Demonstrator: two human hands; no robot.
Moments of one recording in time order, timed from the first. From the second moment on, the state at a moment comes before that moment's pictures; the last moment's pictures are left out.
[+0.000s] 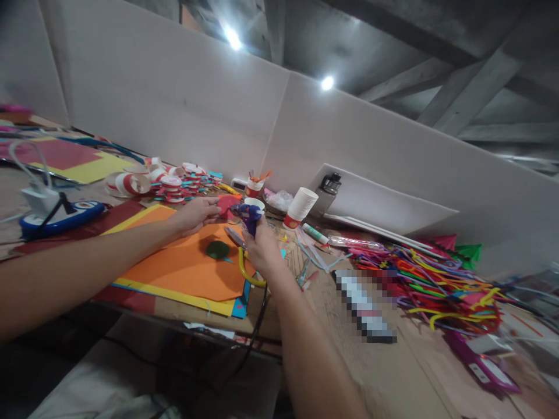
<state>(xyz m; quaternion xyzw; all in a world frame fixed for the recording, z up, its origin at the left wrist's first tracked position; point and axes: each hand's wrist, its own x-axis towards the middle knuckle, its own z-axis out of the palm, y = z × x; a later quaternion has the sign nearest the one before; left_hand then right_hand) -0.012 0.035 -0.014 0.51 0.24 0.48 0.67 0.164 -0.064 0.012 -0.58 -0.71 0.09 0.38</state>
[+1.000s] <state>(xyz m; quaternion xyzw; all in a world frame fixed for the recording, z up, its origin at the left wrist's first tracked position) -0.012 0.036 -0.011 0.52 0.20 0.51 0.66 0.154 -0.067 0.010 -0.60 -0.68 0.09 0.41</state>
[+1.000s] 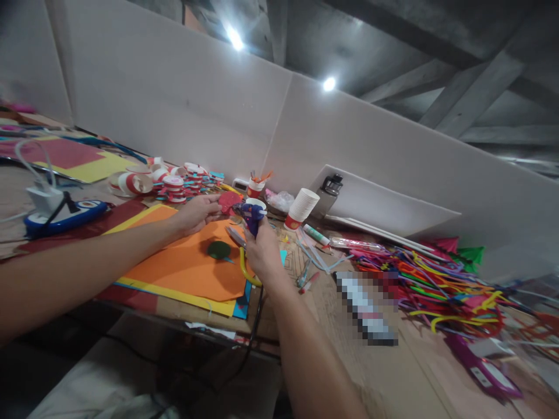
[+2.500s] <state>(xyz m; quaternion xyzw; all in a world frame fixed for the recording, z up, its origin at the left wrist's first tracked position) -0.010 0.032 -0.013 0.53 0.19 0.46 0.69 0.151 -0.066 0.007 -0.59 -0.69 0.08 0.41</state>
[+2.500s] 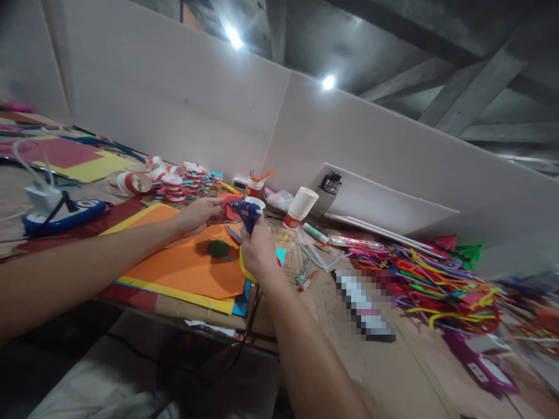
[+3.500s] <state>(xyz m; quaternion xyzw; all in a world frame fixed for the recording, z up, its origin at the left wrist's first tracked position) -0.013 0.034 -0.009 0.51 0.21 0.51 0.66 0.152 -0.067 0.008 -0.63 -0.68 0.06 0.38</state>
